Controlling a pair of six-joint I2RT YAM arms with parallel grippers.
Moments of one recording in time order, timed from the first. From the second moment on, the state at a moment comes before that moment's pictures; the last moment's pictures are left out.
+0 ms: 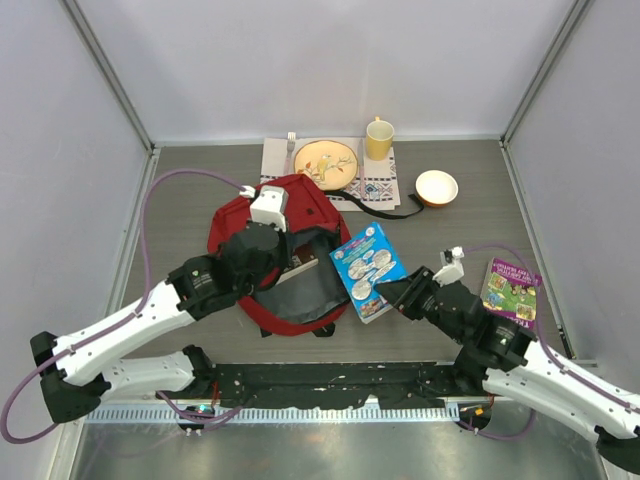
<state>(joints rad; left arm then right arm) -1.01 1.04 1.06 -0.47 -0.52 -0.44 0.94 0.40 0.44 -0.41 0.32 1.21</state>
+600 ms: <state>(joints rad) -1.01 1.06 1.08 -0.47 -0.58 -0.52 0.94 0.77 0.40 -0.02 -0.07 1.34</state>
